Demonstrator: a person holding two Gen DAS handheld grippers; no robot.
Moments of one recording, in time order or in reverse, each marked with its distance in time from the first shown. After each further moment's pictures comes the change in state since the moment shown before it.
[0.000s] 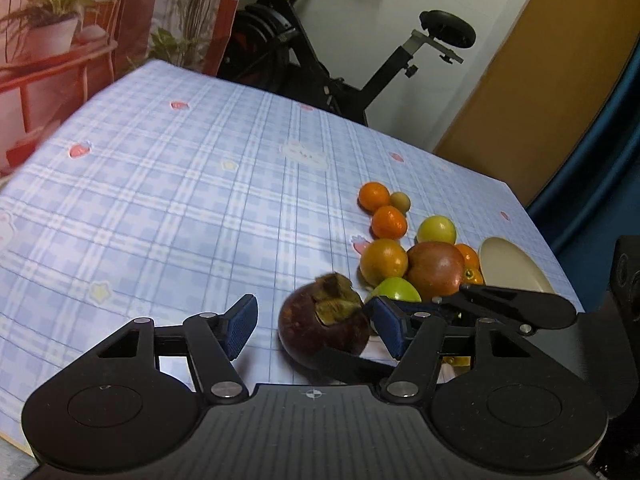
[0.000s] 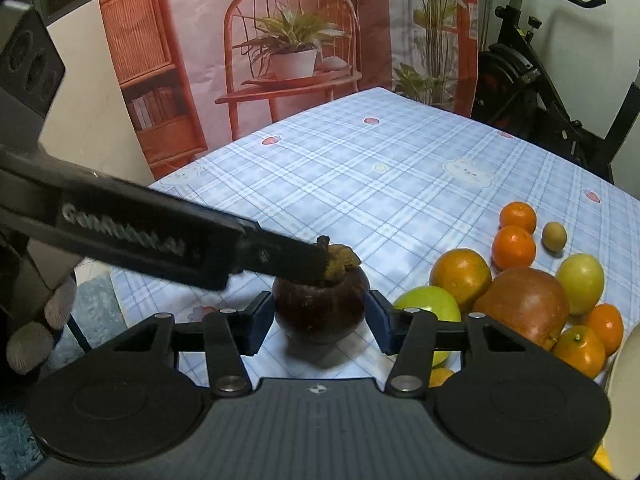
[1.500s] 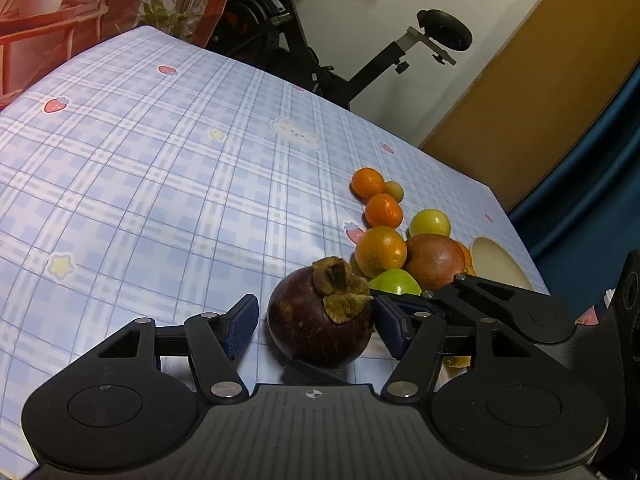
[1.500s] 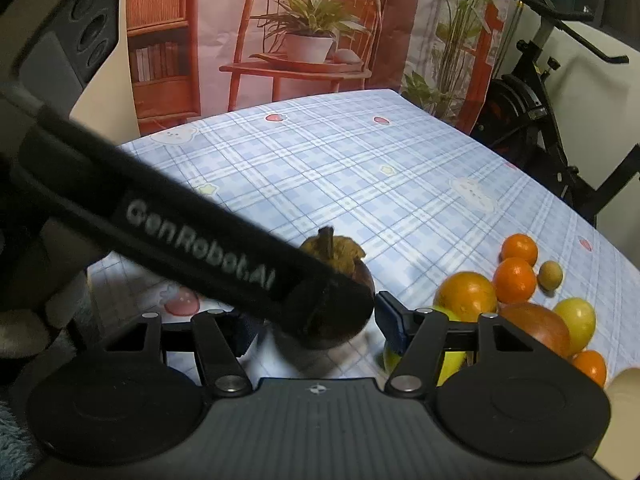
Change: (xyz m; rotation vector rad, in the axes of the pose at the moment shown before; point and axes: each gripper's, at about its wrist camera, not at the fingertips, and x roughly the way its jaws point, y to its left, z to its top) left arm 0.026 0.022 -0.009 -0.068 0.018 -0.113; right arm 0.024 0.016 -0.003 -0.186 0.034 -0.087
